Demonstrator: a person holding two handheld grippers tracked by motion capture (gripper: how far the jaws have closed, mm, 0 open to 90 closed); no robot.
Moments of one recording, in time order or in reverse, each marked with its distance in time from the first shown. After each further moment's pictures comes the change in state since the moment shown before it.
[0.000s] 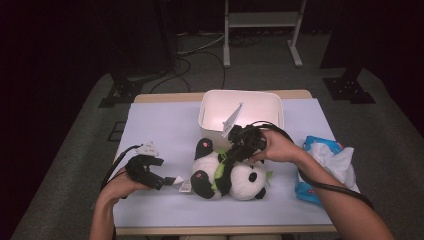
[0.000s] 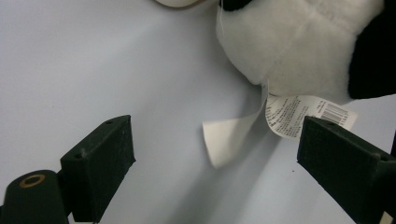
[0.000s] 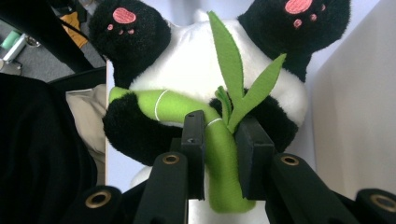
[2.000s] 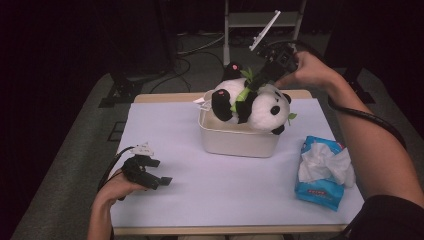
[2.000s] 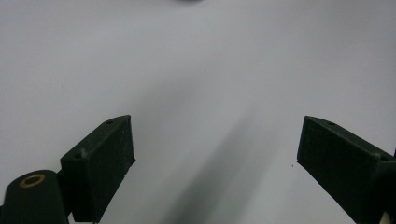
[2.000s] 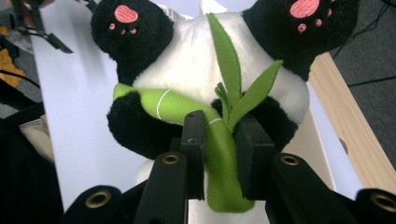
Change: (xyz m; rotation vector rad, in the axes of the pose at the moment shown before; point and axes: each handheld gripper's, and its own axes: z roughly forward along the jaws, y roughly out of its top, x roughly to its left) left arm 0.010 -0.012 -0.001 -0.006 -0.007 -0.053; right arm -0.090 0.037 -0.170 -0.015 -0.218 0.163
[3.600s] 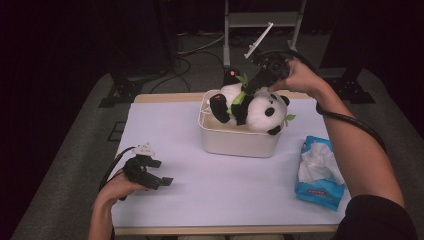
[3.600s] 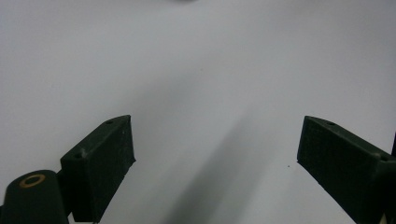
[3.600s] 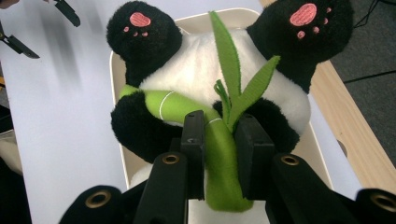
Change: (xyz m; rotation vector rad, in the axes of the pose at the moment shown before) left arm 0.001 -0.001 0.004 -0.007 -0.021 -0.009; right arm -0.015 -0.005 0.035 -0.009 -0.034 0.026
